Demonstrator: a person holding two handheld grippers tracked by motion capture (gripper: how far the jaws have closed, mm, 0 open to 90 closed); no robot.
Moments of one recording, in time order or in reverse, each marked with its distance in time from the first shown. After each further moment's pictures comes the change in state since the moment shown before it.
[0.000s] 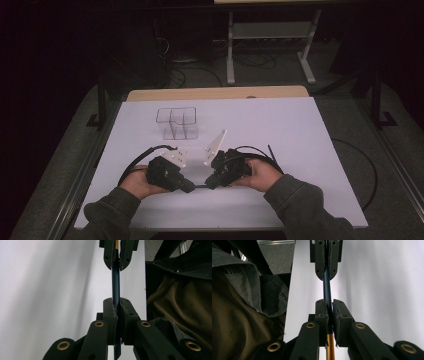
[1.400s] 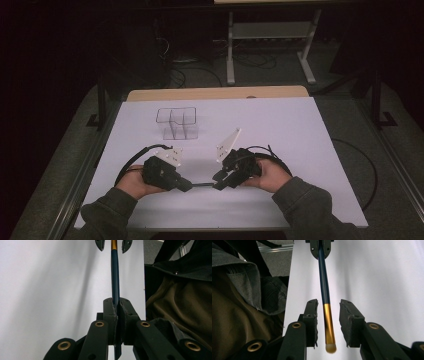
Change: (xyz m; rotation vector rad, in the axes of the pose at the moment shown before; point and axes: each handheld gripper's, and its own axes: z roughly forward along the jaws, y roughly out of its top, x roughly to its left) left arm 0.000 -0.006 -0.010 -0.034 0.013 0.012; right arm -0.003 -0.025 -0.013 -0.054 -0.012 0.027
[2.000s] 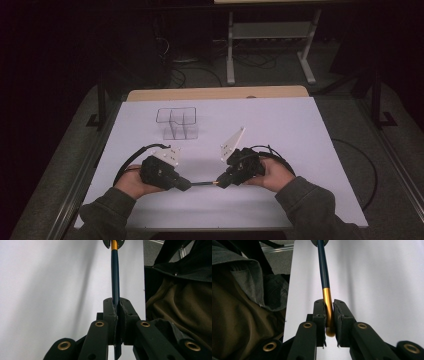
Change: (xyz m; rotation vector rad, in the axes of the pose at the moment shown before) left arm 0.000 -0.002 -0.003 -0.018 0.005 -0.003; right arm -0.004 -0.009 -0.004 0.006 0.033 0.033
